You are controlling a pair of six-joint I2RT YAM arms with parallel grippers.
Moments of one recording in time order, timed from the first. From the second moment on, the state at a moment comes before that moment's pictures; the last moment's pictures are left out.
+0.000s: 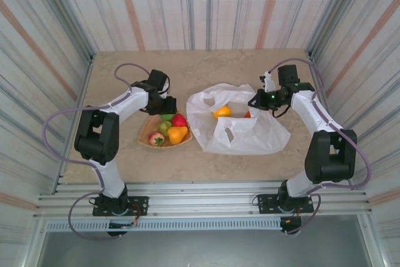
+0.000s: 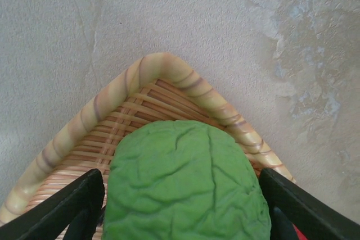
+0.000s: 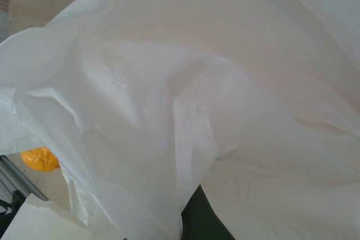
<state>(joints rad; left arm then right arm) -0.36 1.83 1.29 -0.66 0.10 -0.31 0.06 1.54 1.17 -0.72 -0.60 0.15</state>
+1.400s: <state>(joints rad) -0.36 1.45 1.22 -0.66 -0.02 -0.34 0.06 1.54 1.17 -0.72 -0.60 0.15</state>
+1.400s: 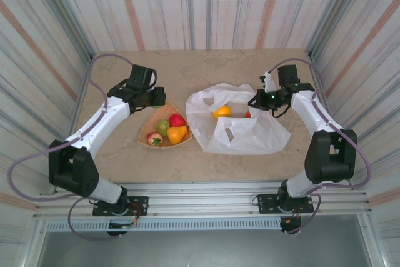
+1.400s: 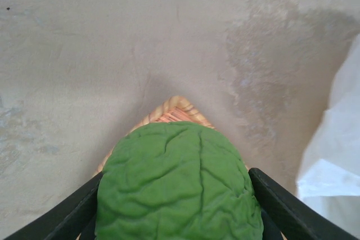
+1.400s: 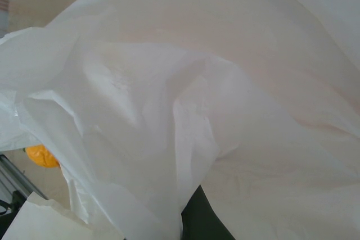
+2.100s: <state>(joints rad) -0.79 1.64 1.18 -0.49 0.11 -0.50 0.06 1.54 1.17 -0.72 -0.60 0.15</state>
